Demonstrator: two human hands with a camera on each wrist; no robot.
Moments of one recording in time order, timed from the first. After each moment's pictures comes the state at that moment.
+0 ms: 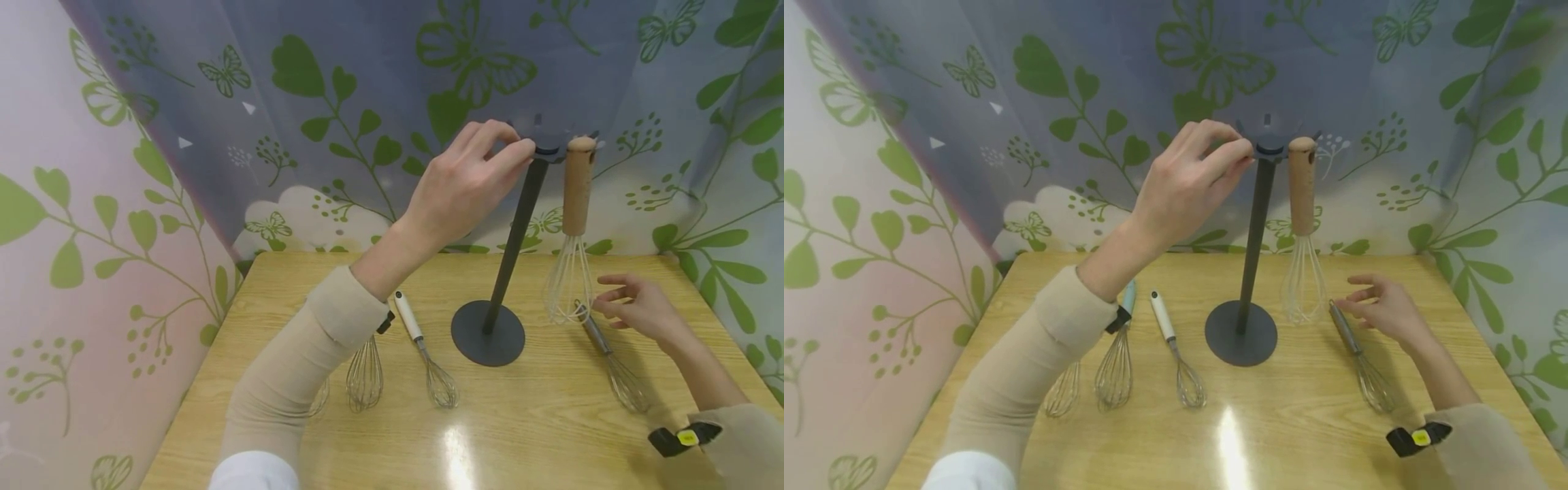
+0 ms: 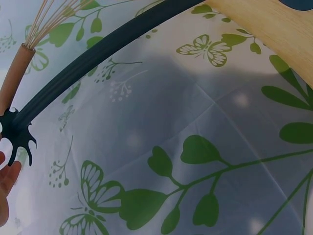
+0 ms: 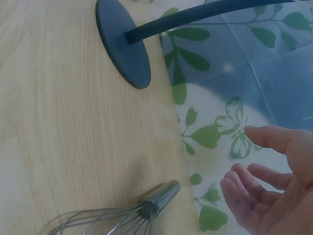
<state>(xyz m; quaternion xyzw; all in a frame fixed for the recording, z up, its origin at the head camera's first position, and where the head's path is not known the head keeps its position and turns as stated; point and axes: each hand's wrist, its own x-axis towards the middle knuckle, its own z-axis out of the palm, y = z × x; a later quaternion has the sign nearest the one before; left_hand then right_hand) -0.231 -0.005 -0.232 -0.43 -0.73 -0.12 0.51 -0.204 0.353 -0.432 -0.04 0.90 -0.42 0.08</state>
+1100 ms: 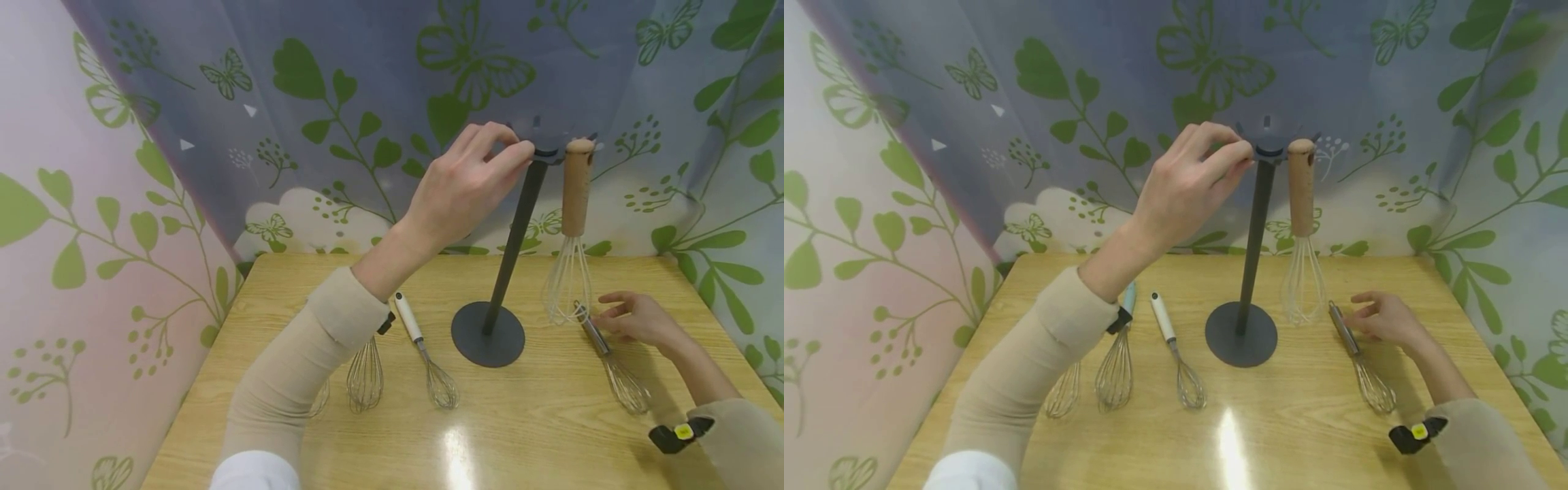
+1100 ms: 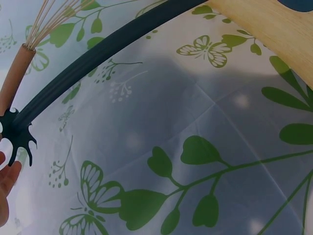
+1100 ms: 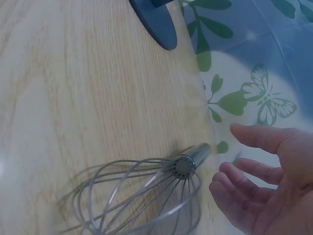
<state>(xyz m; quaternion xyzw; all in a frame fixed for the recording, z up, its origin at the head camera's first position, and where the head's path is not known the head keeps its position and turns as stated) -0.231 -0.005 -0.232 -0.43 -0.74 -0.13 0.50 -0.215 0.379 -0.462 -0.02 0.90 -0.39 0.18</state>
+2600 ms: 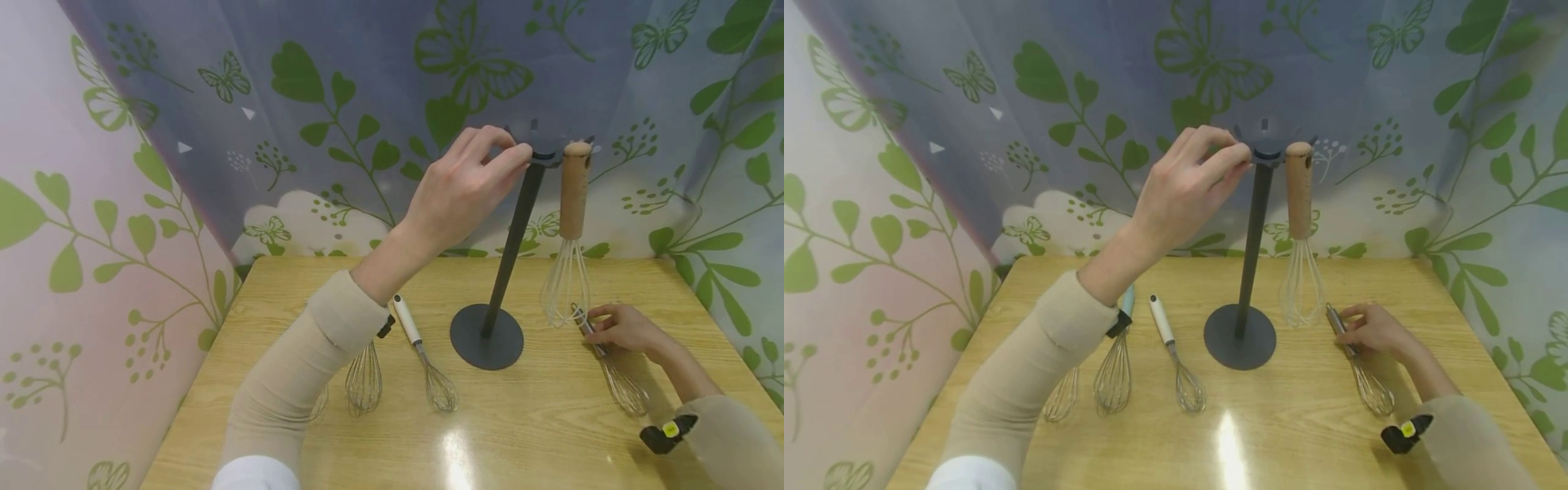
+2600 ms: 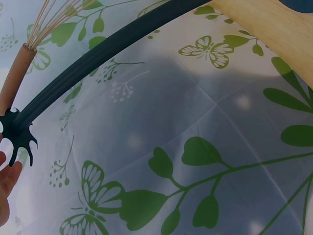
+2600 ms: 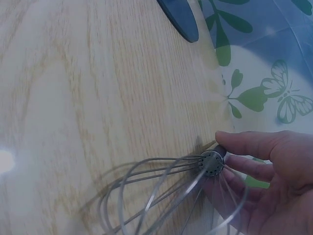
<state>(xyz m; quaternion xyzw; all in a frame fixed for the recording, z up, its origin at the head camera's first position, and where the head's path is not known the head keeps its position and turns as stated) -0.232 -0.004 -0.232 -0.42 -0.74 -0.12 0.51 -0.219 0.374 -0.476 -0.05 0.92 -0.34 0.20</state>
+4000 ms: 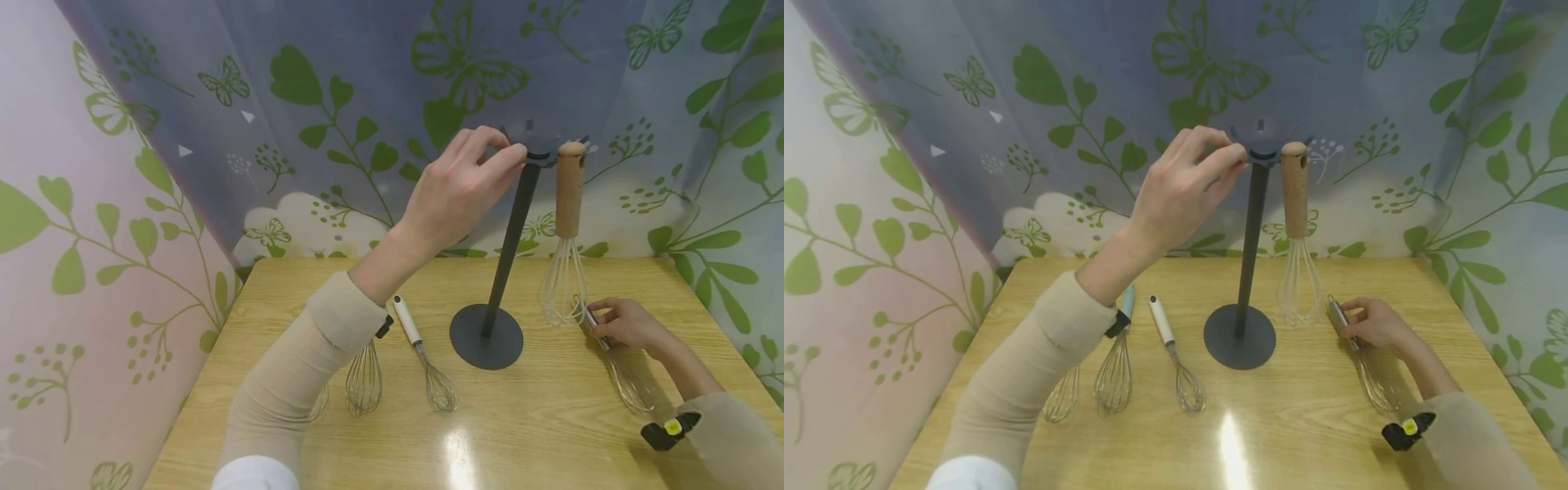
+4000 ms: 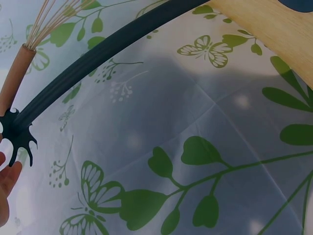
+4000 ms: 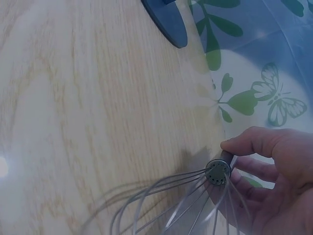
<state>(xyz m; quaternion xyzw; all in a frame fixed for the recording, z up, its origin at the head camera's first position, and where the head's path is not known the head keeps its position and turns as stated) -0.230 -0.004 -0.232 -0.42 -0.75 -0.13 0.49 -0.217 0.373 -0.469 -0.03 0.91 -0.37 0.20</state>
